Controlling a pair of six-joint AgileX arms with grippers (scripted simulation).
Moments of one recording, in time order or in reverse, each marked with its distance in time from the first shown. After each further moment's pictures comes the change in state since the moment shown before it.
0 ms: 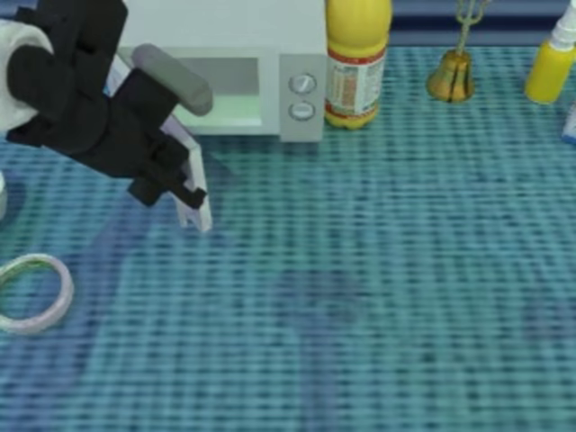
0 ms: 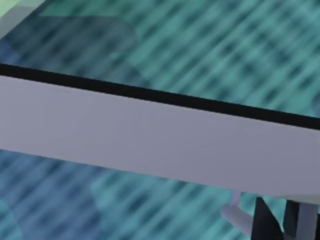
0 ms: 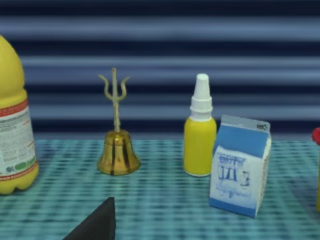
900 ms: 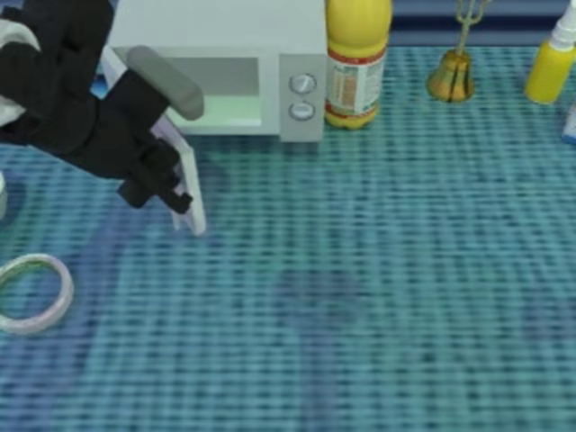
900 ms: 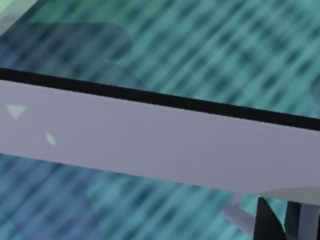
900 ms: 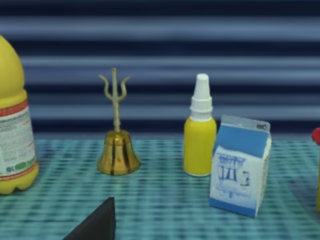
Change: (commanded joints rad) left arm 0.030 -0.006 -0.005 -0.022 0.034 0.077; right arm 0.000 0.000 0.000 0.000 0.000 0.000
